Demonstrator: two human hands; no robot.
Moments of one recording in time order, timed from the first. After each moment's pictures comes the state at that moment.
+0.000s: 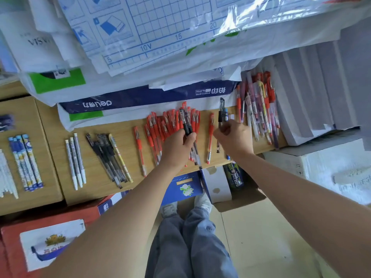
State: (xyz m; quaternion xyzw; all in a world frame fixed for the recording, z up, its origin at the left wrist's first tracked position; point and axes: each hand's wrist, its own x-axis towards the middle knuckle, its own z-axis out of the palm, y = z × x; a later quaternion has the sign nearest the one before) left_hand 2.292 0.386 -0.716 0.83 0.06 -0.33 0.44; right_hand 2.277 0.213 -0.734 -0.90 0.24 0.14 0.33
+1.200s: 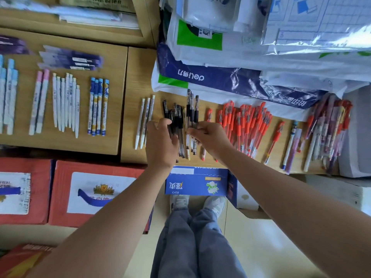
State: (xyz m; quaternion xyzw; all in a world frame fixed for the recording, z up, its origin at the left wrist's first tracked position) left_hand 2.243 0.583 -0.729 0.92 0.21 -0.13 0.32; right_hand 2.286 0.439 -0.716 -0.81 0.09 0.33 0.47
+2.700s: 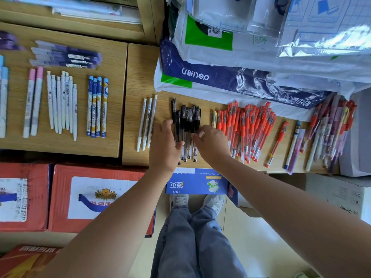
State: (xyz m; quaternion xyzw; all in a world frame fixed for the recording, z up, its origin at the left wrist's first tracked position) left_hand 2.242 0.589 -0.740 0.91 0.16 -0.16 0.34; right_hand 2.276 0.457 -0.738 -0.93 0.04 0.28 0.22
